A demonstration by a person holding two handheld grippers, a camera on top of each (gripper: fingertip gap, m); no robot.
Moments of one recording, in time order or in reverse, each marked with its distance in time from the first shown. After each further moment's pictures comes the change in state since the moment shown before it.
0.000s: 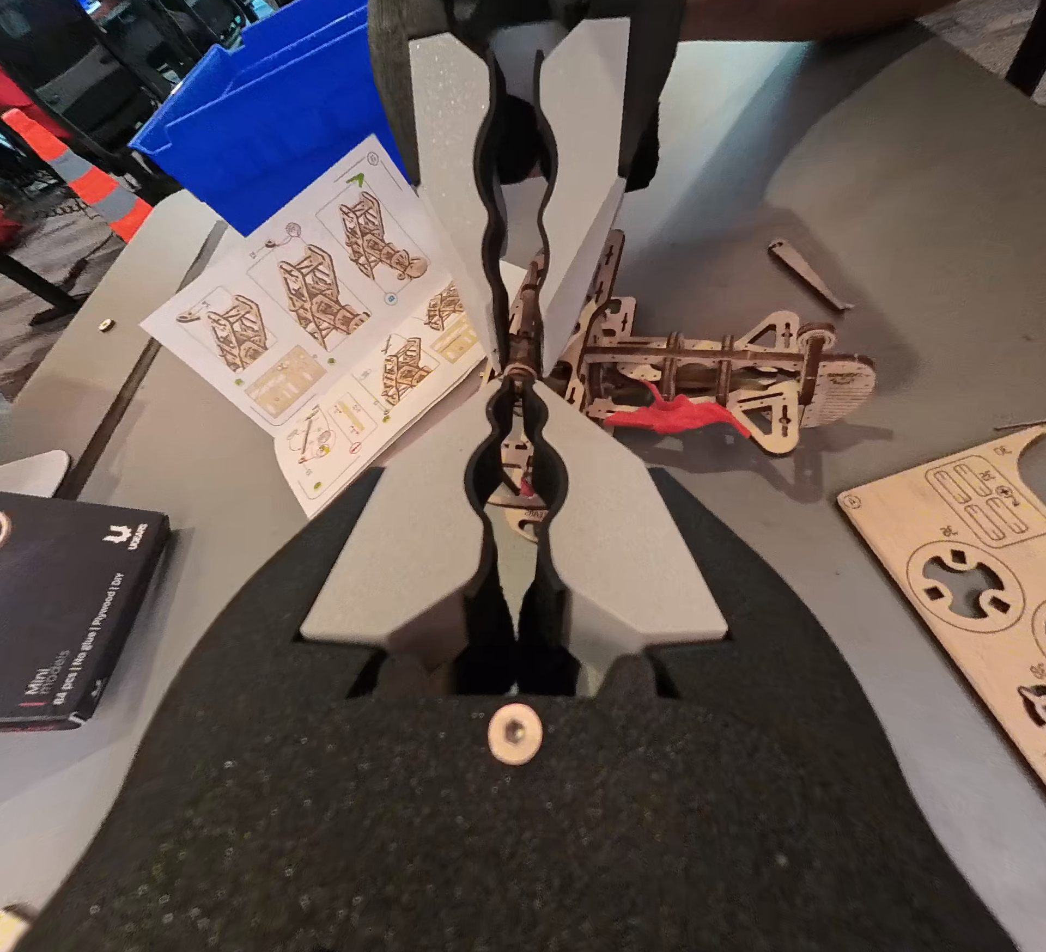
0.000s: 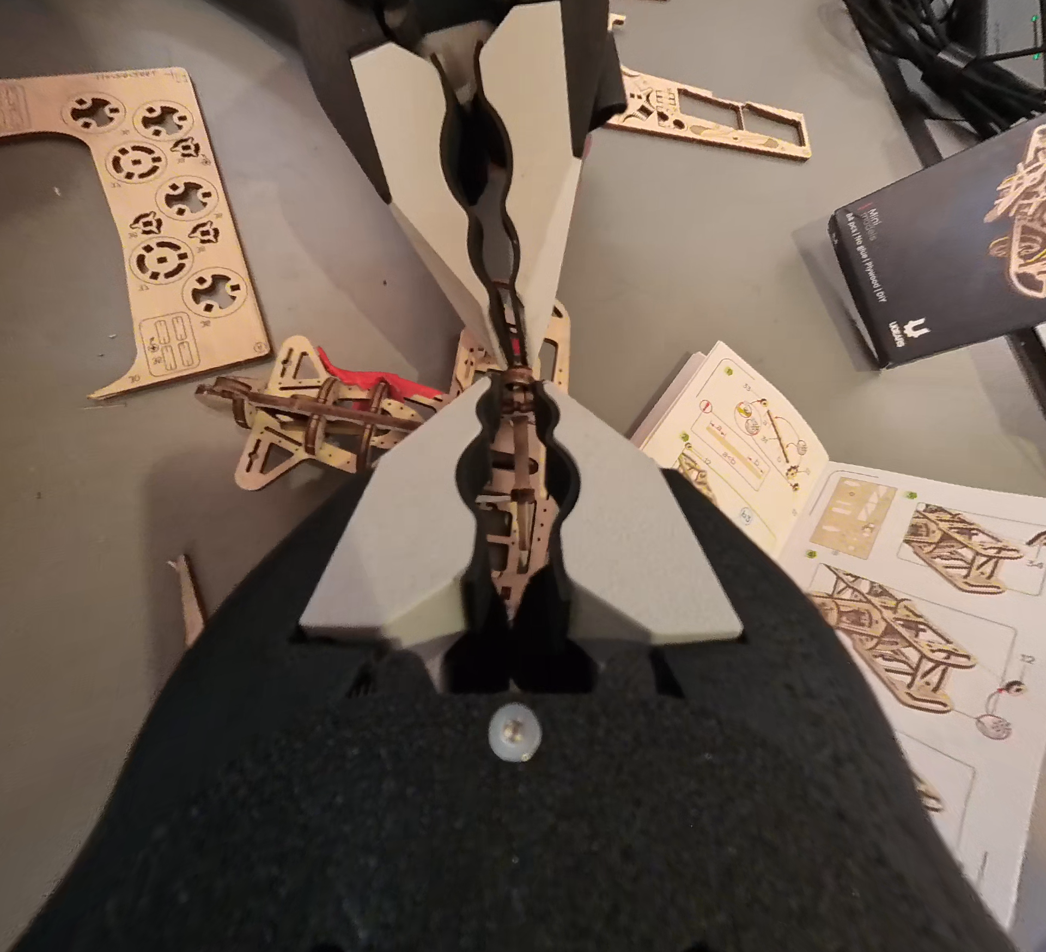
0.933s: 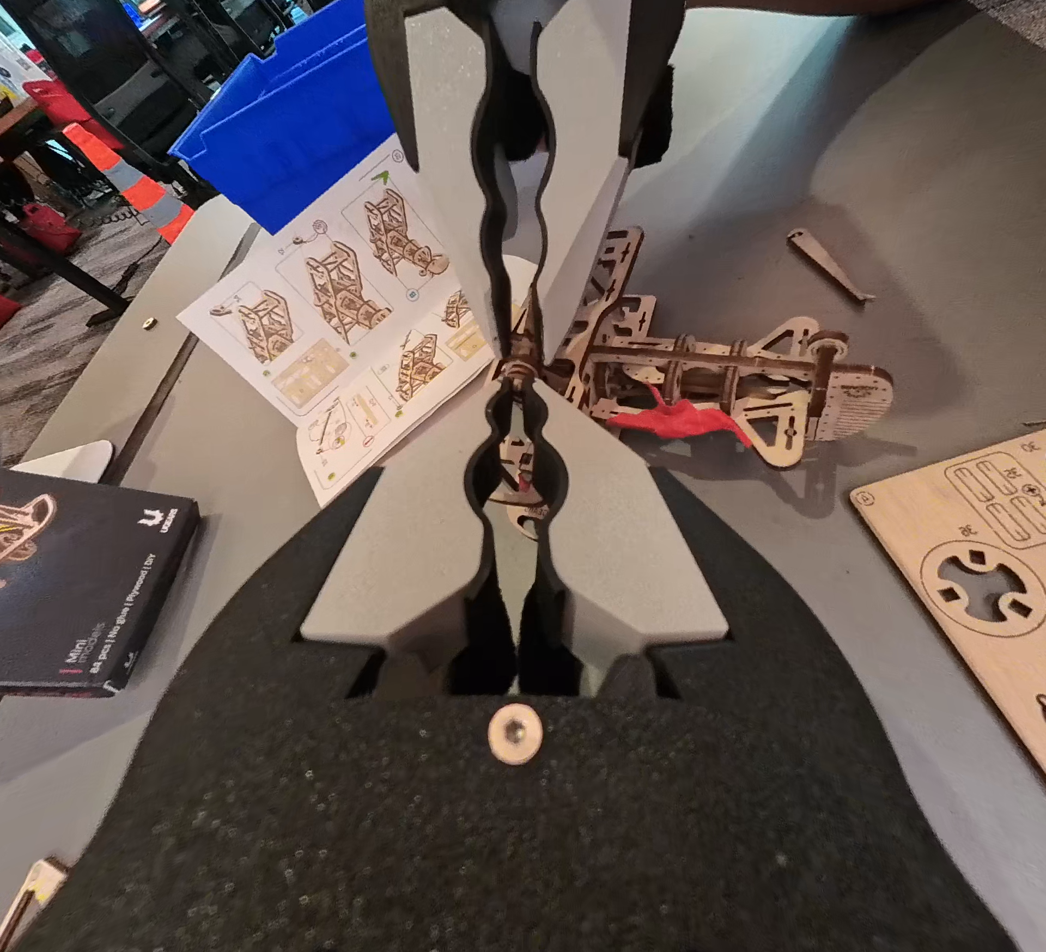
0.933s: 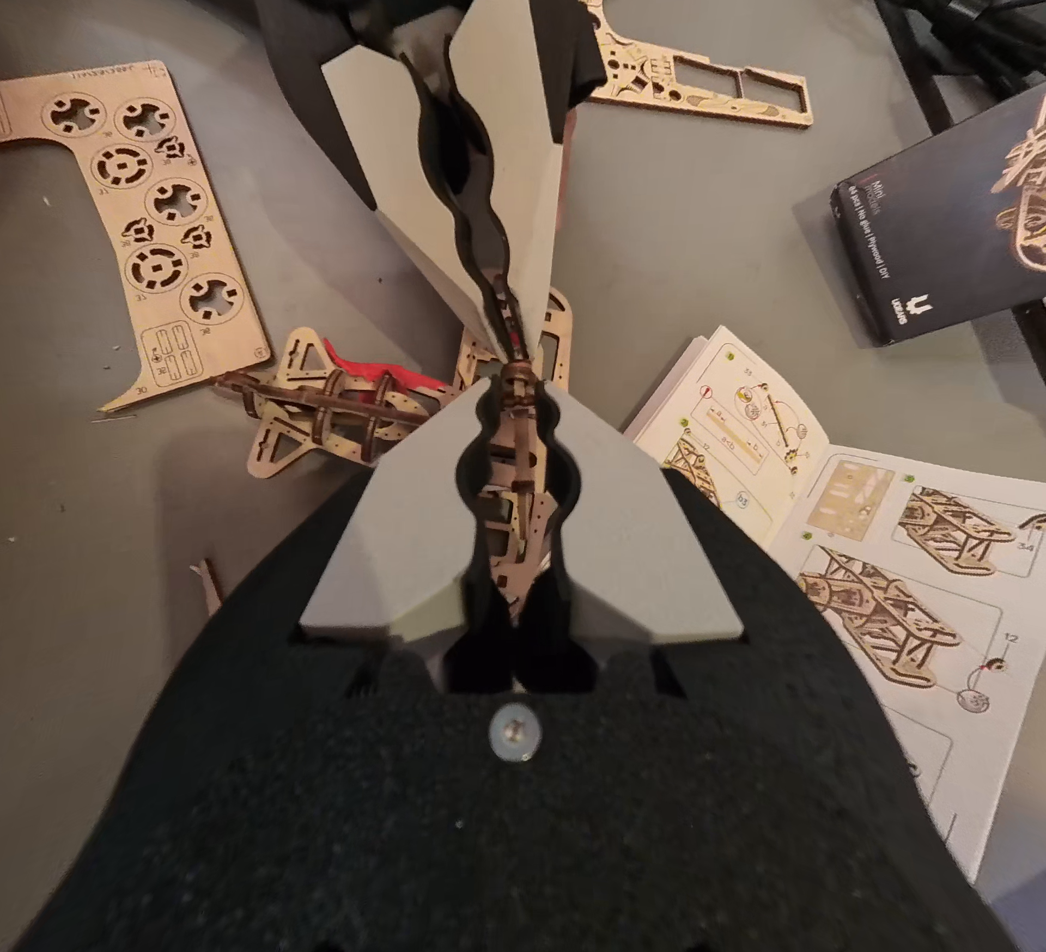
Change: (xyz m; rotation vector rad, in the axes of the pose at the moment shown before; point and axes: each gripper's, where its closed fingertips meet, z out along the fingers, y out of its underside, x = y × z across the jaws) left arm -0.001 0.002 -0.003 -0.003 -0.055 0.025; right arm -0.001 -0.001 -0.002 -0.064 0.009 0.038
